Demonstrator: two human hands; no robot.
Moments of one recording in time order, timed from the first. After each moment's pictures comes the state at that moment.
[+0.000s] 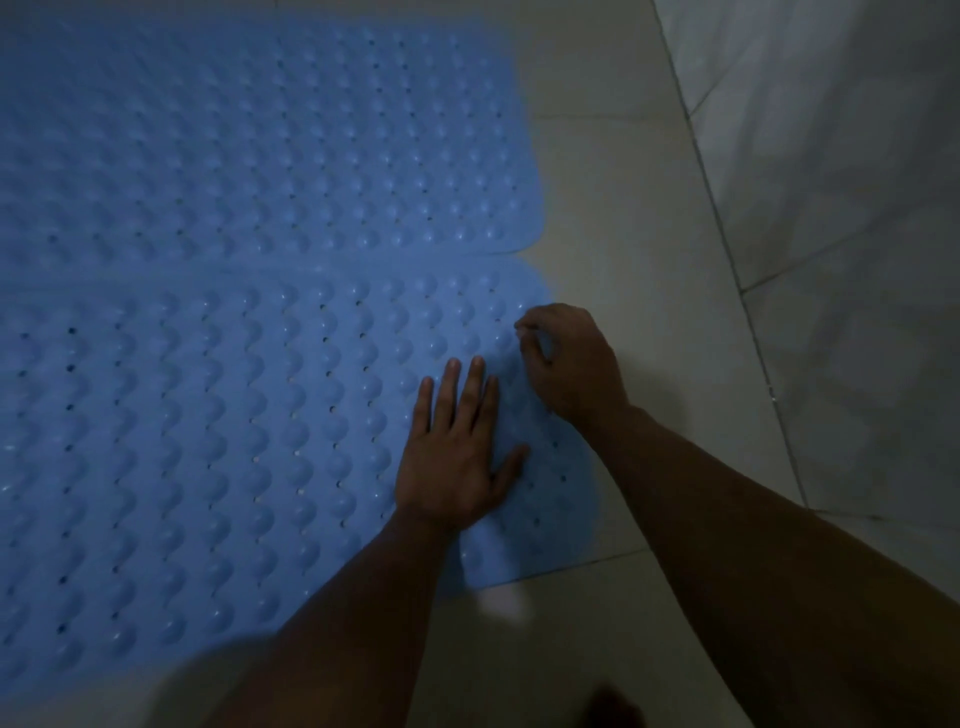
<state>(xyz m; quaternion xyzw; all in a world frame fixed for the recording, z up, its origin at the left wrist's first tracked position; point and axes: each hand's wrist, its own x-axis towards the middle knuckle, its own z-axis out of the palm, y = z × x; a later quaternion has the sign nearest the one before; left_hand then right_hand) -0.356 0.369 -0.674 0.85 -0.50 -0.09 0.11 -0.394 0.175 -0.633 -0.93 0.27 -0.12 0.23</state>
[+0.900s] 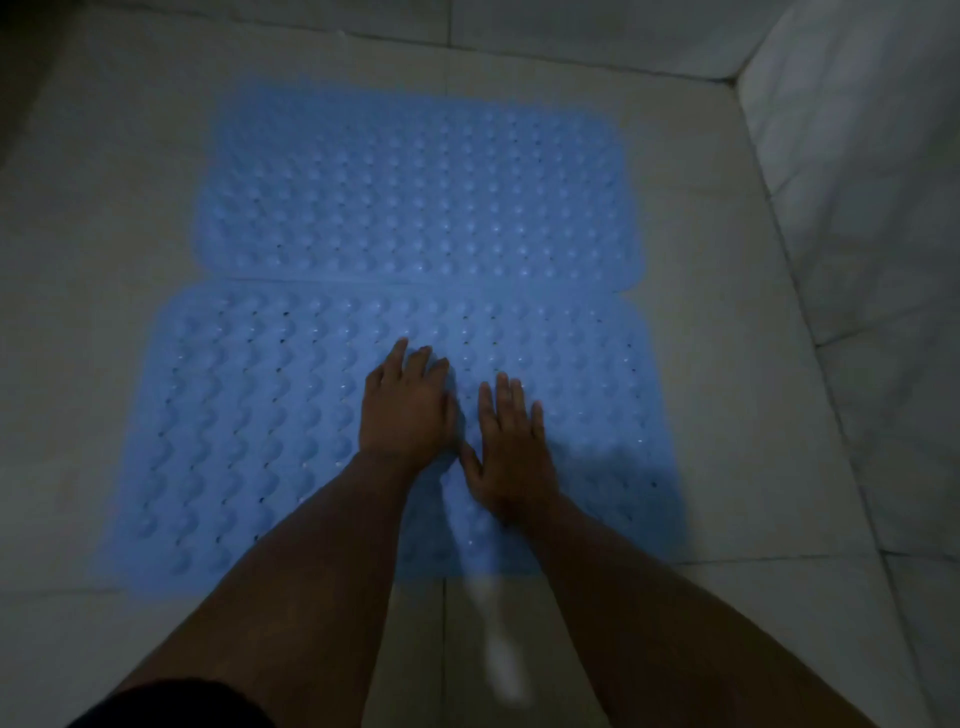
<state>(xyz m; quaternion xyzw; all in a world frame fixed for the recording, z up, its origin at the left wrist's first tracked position) -0.232 0.494 -0.616 0.92 -0.36 -0.08 0.11 -0.363 0.388 -0.645 -0.97 0.21 0.07 0.12</state>
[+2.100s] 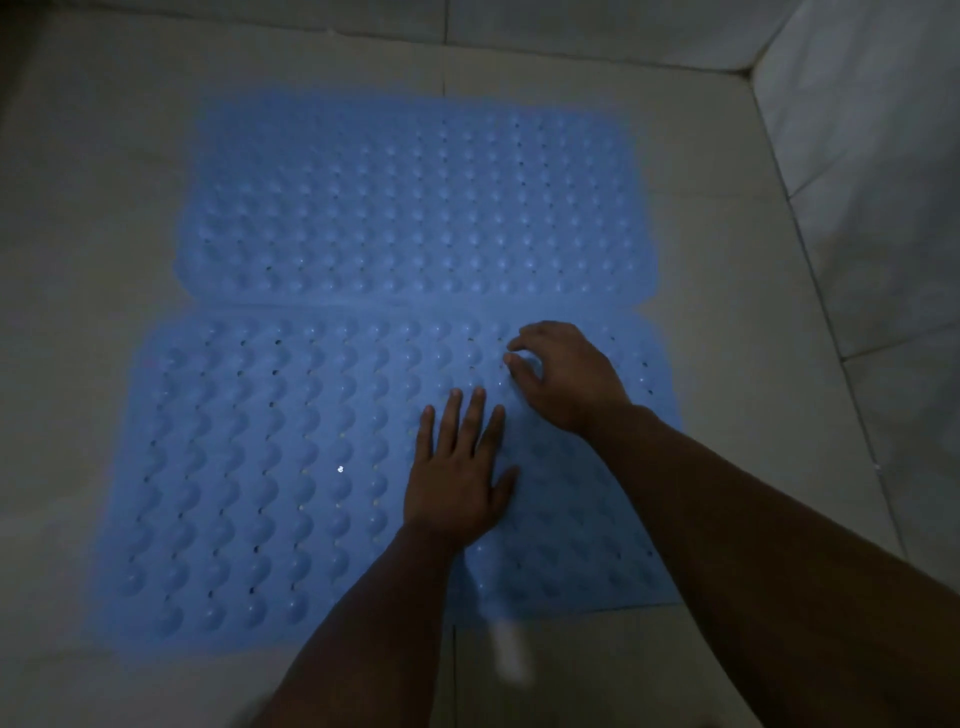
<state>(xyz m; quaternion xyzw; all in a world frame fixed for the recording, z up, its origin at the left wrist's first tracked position) -0.271 0.487 -0.666 0.88 -0.45 -0.08 0.10 -0.279 0.287 -0.589 -0.96 0.18 -0.04 0.21</state>
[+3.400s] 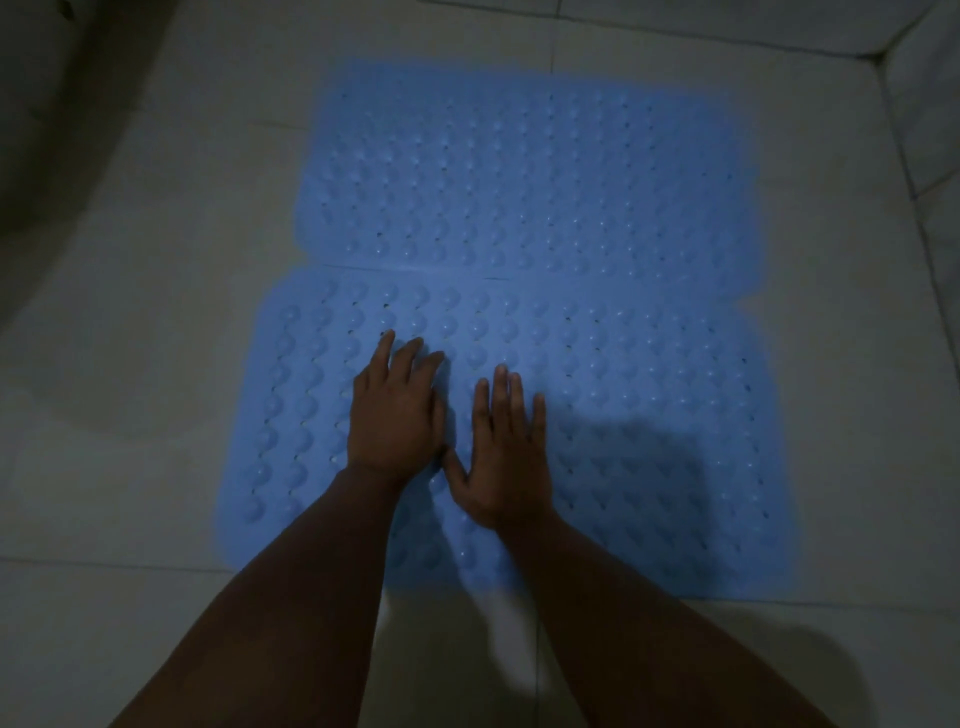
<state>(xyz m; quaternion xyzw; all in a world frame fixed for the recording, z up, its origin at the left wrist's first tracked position) -0.168 0.609 -0.635 0.94 -0.31 -0.05 0.14 -0.286 0.494 -0.657 -0.98 0.16 0.03 0.11</state>
